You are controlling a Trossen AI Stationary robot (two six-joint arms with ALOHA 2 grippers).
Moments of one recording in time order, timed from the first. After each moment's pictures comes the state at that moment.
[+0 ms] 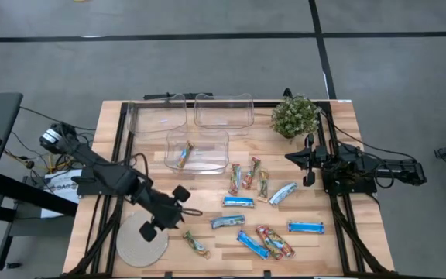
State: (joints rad) left arm -0.54 1.32 1.04 -0.59 0.06 0.16; right arm -0.05 0.01 0.00 0.03 0.05 -0.04
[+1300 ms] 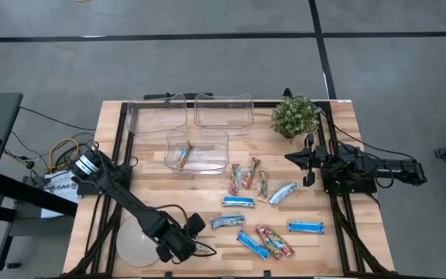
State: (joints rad) left arm -0.69 1.85 1.17 -0.50 -0.12 0.23; right arm -0.05 0.01 0.00 0.02 0.05 -0.04
